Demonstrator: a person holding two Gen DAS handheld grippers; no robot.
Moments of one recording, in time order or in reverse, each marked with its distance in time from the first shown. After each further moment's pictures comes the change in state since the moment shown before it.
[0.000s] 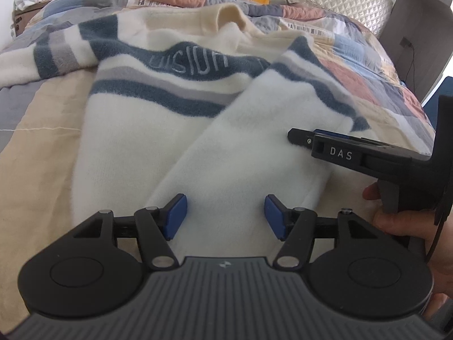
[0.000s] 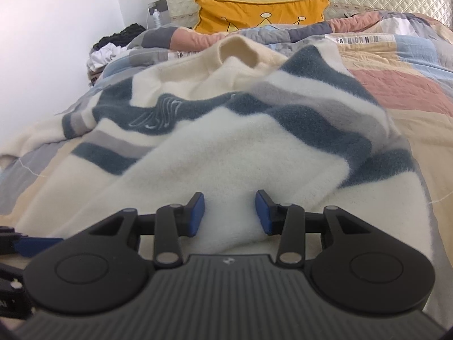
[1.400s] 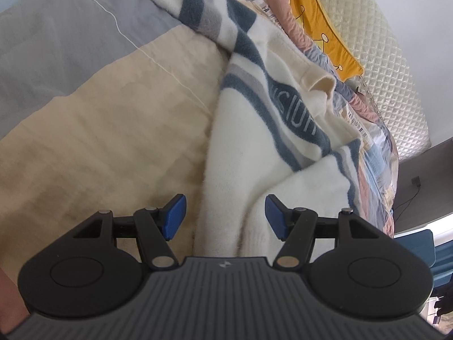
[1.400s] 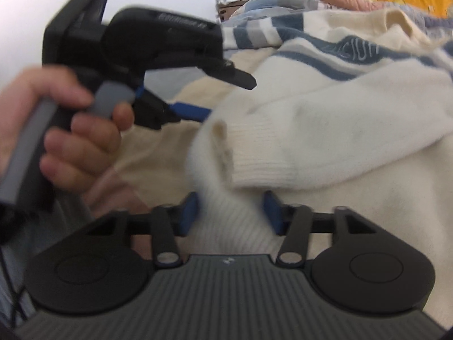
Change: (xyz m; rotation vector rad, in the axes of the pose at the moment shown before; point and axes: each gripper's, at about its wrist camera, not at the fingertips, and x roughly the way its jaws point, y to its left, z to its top) left arm -0.059 0.128 -0.021 -0.662 -0.038 -0.081; right arm -0.084 0.150 -0.074 -0.289 0.231 0.374
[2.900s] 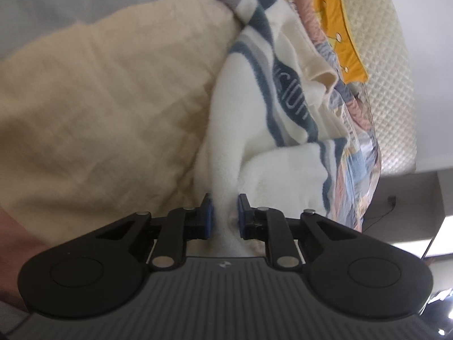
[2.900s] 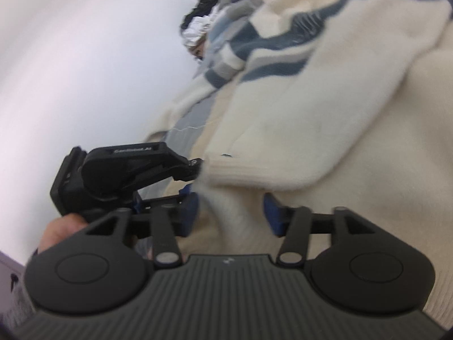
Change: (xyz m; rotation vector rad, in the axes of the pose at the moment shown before) left arm -0.019 -0.001 -0.014 -0.200 0.123 -0.062; right arm -0.038 -0.076 0.000 0.553 -0.117 0.280
